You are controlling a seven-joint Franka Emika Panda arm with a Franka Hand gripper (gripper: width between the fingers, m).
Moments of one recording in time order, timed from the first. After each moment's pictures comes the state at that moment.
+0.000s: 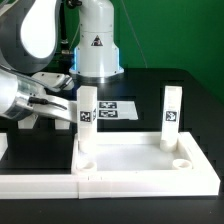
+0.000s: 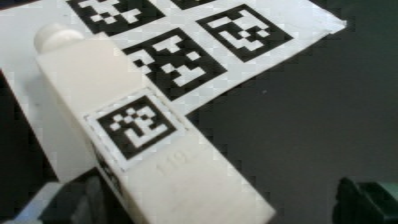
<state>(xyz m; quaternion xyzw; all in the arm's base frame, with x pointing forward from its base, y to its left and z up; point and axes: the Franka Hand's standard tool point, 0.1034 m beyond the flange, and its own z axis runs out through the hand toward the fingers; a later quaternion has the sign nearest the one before) 0.413 -0.101 0.017 -0.83 0.28 0.42 0.22</state>
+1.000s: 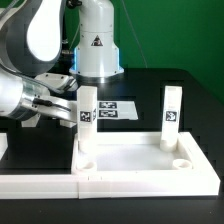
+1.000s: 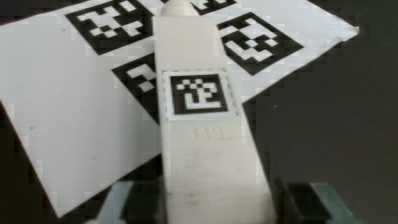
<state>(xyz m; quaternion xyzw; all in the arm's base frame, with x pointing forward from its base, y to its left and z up) 0.409 -0.099 0.016 -0.83 0.29 0.43 0.22</state>
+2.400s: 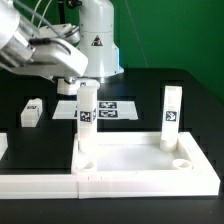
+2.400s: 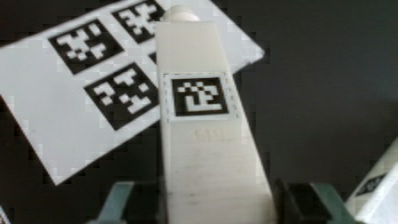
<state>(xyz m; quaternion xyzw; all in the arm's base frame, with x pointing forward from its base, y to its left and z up) 0.446 -0.094 0.111 -0.87 0.30 0.32 0.22</state>
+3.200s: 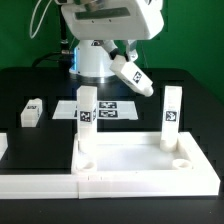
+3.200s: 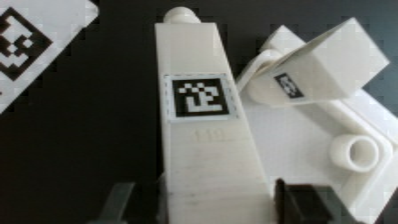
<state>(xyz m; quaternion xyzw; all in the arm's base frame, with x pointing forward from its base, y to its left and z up) 0.514 0.015 0.172 -0.89 0.43 0.10 0.14</state>
